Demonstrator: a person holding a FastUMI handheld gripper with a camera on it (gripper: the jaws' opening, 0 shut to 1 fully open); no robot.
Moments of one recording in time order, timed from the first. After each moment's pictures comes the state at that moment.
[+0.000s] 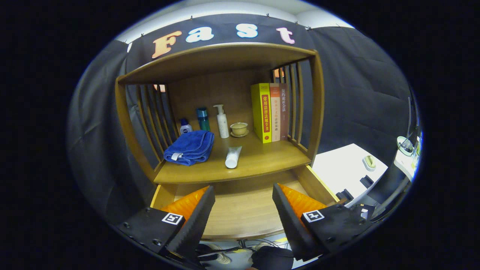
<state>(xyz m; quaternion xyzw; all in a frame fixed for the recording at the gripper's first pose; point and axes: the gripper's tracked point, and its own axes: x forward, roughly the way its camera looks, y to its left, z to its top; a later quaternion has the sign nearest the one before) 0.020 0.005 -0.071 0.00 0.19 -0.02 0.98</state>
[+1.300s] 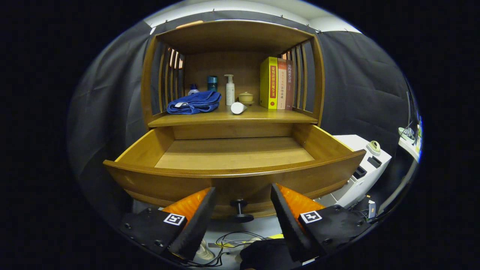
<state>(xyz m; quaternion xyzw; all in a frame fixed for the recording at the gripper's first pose) -0.059 0.015 -0.236 -0.04 0.21 0.01 0.98</state>
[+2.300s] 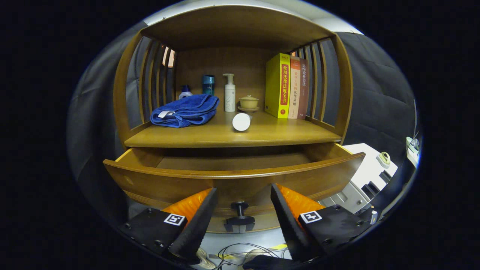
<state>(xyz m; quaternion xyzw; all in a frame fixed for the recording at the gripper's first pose) 0.072 0.032 -0.250 -0.06 0.22 0.00 0.97</state>
